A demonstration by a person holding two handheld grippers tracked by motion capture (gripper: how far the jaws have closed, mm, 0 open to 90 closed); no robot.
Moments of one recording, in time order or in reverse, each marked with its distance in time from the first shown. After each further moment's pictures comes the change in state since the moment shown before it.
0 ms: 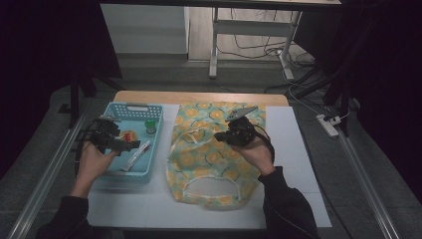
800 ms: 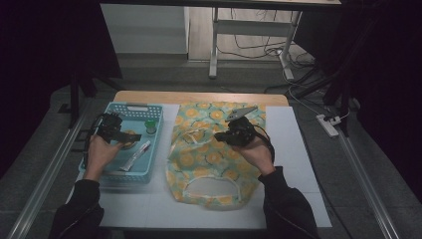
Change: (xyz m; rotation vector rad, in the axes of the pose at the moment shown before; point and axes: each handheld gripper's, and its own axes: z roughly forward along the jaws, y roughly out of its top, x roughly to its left) left arm 0.037 0.012 0.042 0.060 0.071 -0.051; right arm 0.000 0.000 0.000 0.001 0.005 -0.007
